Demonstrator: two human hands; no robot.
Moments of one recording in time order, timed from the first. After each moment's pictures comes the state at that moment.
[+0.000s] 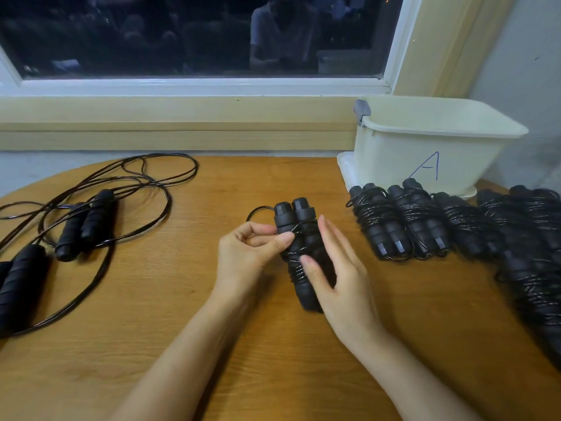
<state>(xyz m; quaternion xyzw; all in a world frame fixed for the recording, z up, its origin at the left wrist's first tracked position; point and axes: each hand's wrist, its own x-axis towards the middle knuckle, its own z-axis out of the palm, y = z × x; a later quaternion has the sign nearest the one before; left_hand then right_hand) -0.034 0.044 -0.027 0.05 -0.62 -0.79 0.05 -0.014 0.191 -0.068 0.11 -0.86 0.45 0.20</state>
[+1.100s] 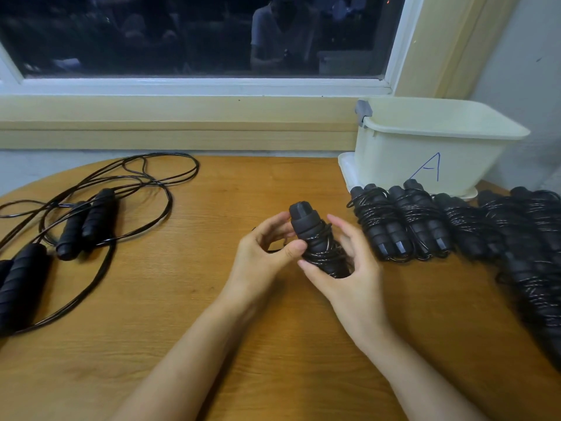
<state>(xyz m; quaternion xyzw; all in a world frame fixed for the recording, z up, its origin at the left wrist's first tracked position) -0.043 0.044 -0.048 -0.07 -0.66 -0.75 0.02 -0.012 0.193 -0.061 0.10 -0.76 0.61 0.21</state>
